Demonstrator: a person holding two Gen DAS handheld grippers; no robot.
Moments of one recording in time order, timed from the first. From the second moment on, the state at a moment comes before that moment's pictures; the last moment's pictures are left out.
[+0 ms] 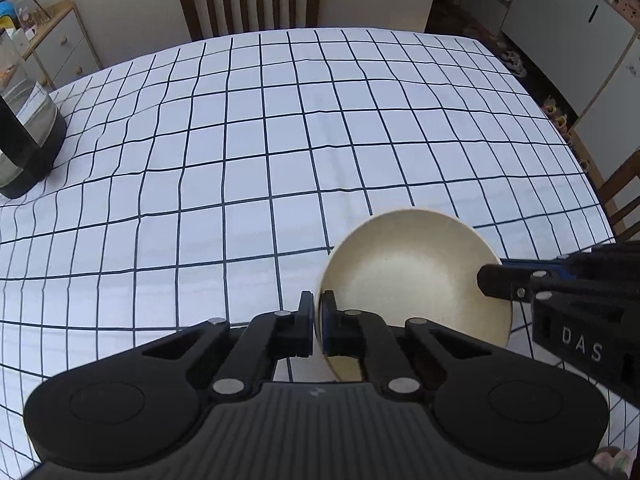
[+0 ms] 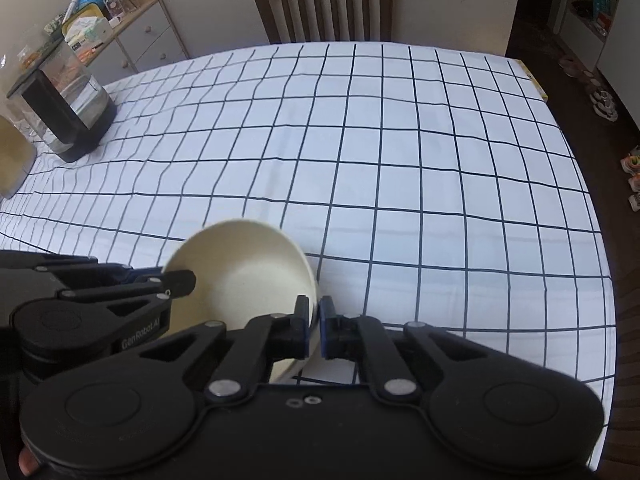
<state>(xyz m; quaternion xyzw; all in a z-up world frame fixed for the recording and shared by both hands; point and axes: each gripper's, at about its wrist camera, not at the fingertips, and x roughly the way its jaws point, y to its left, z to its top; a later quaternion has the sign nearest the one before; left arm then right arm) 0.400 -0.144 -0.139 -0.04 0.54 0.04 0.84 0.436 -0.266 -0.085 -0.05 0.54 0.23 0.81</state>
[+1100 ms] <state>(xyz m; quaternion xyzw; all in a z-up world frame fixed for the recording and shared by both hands) 0.268 -0.212 -0.014 0.01 0.48 -0.05 0.87 0.311 -0.343 0.025 -0.01 0.49 0.20 0.85</state>
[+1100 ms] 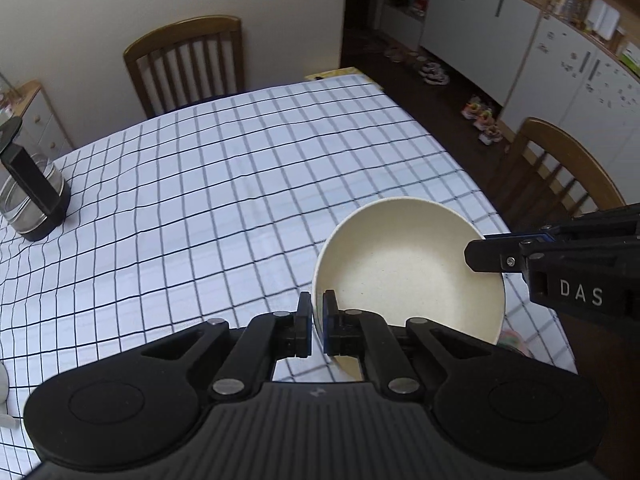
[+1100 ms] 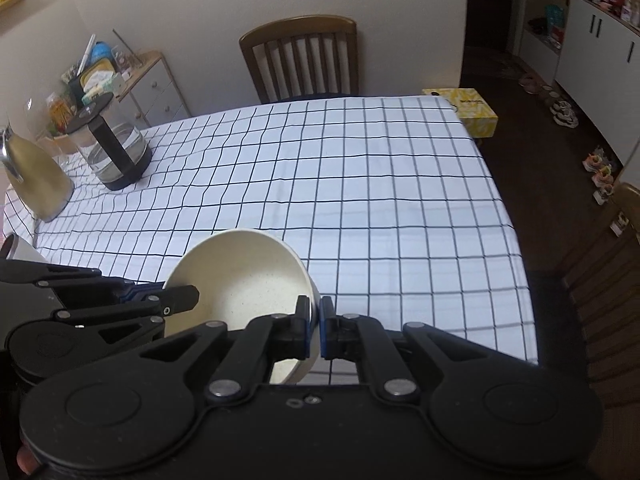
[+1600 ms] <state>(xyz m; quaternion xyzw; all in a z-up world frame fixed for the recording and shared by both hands) 0.225 -0.270 -0.019 0.06 0.49 -0.12 0.86 0.249 -0.404 0.027 0.02 0.49 0.15 0.86</state>
